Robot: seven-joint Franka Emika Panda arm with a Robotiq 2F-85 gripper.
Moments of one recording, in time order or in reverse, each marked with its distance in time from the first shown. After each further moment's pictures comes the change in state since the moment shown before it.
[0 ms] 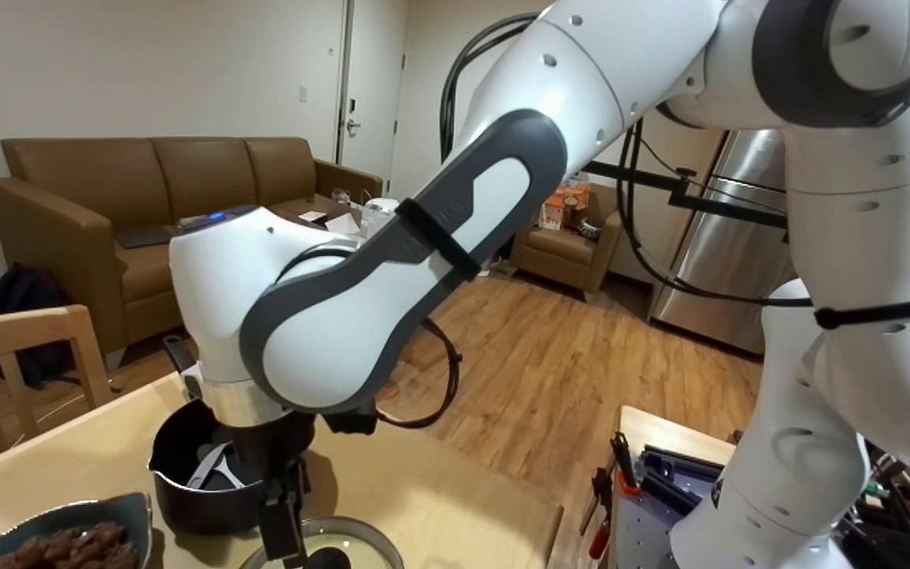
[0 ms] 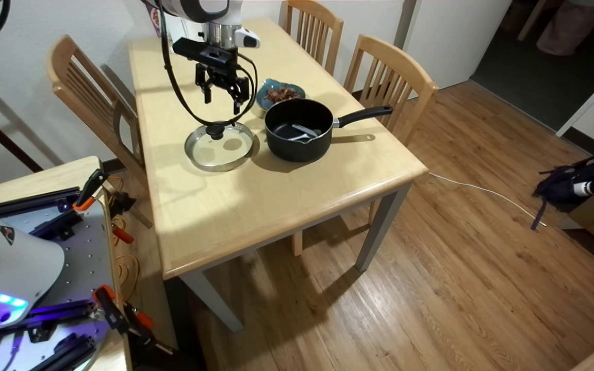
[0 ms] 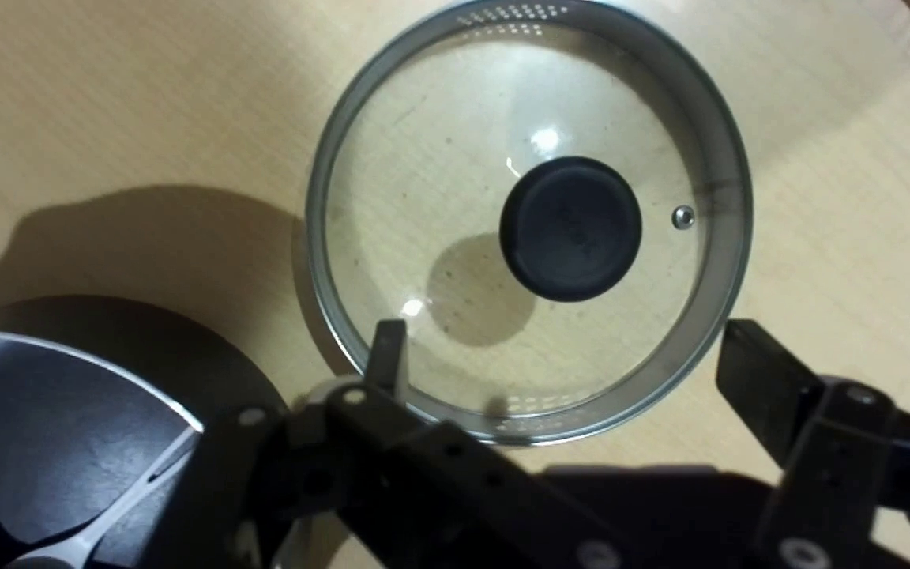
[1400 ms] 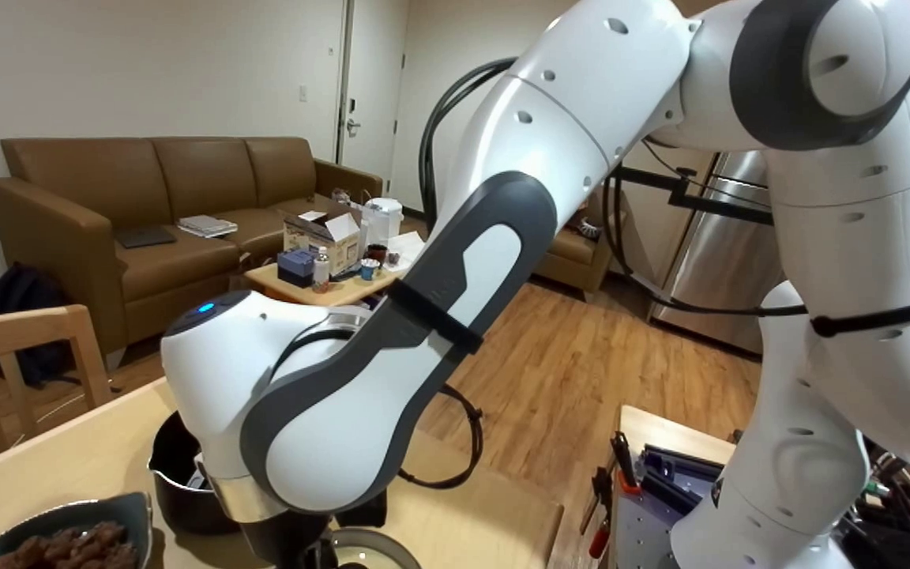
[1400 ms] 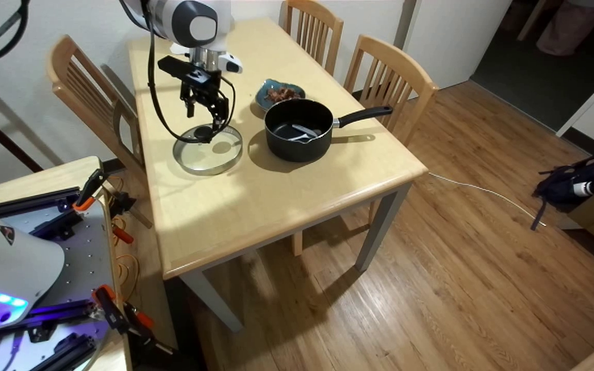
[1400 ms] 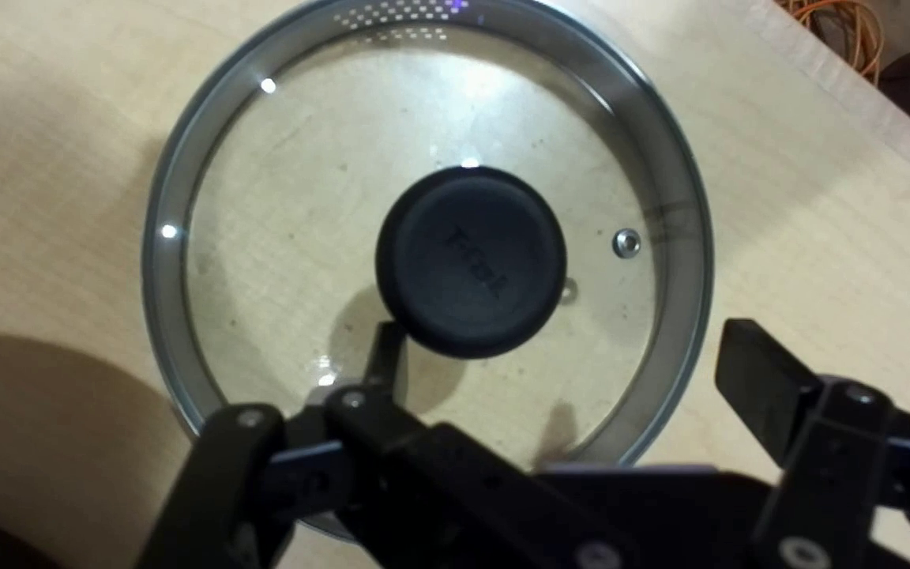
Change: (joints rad) arm 0.047 0.084 0.029 -0.032 0.048 0.017 0.130
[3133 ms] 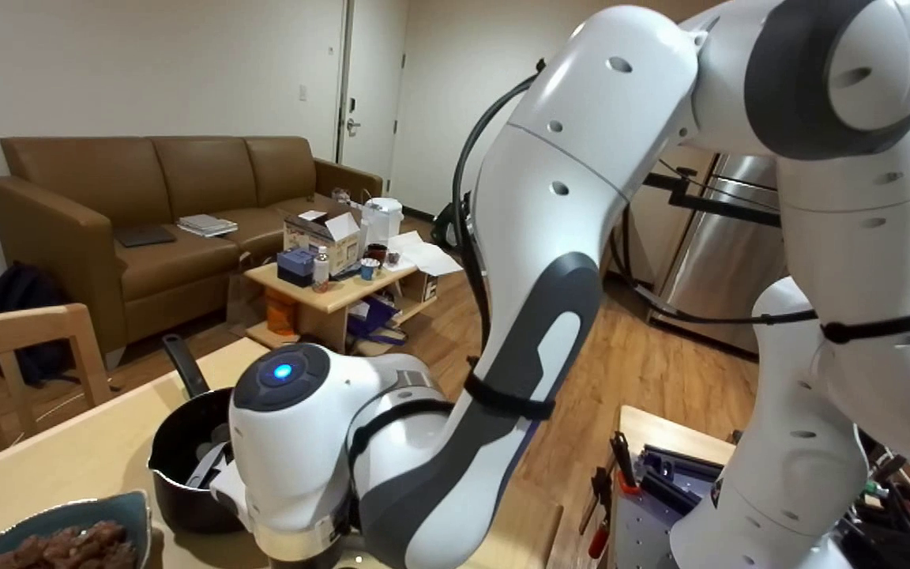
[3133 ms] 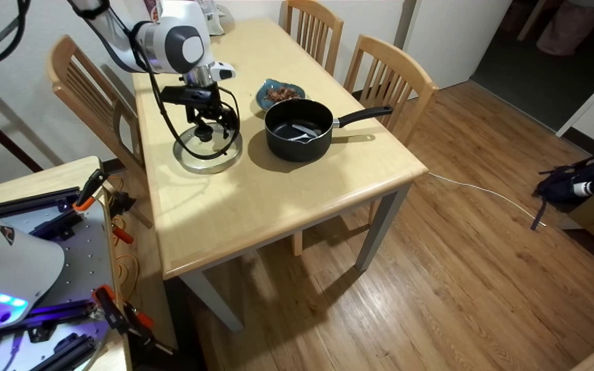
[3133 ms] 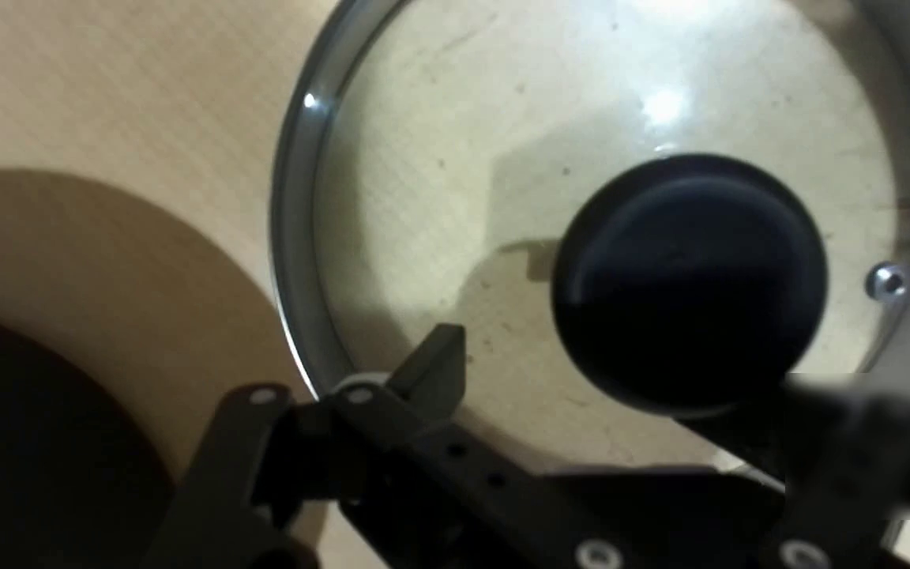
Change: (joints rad) arm 0.108 -0.001 -0.118 -0.167 -0.327 0.390 0.098
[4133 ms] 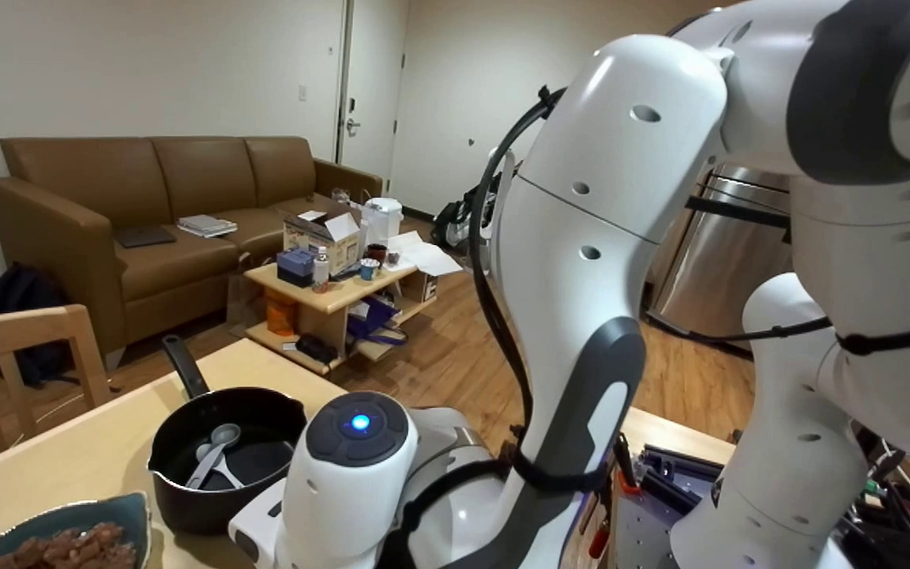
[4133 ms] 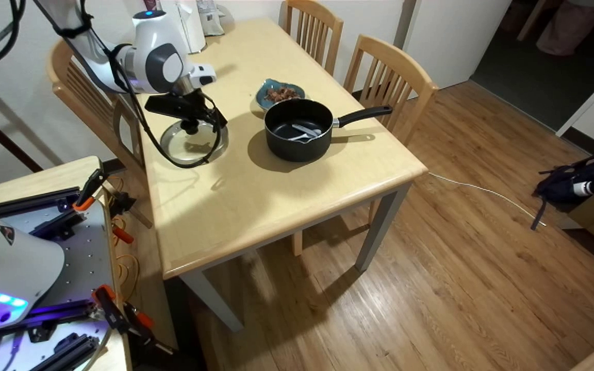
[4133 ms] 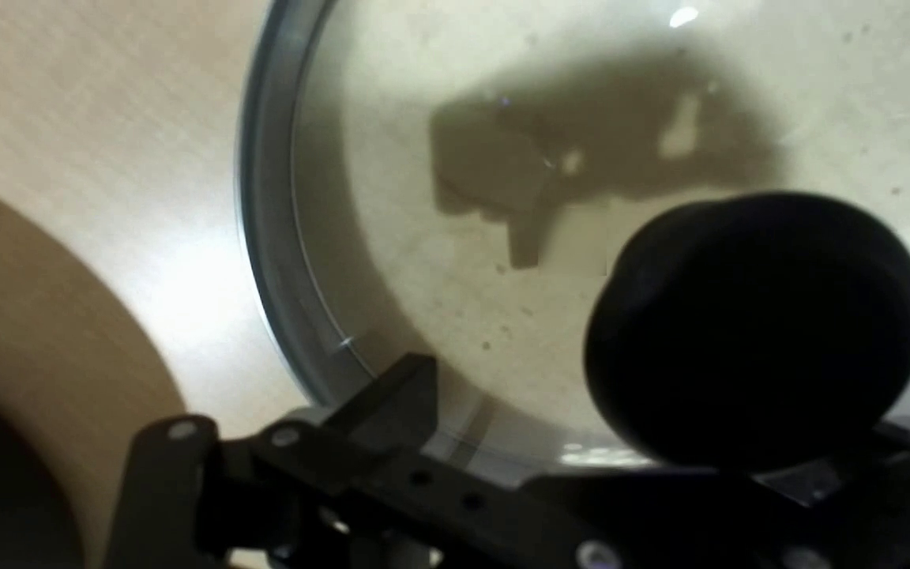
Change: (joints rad) arm 0.179 0.020 -0.110 -0.114 0.038 0.357 0.130
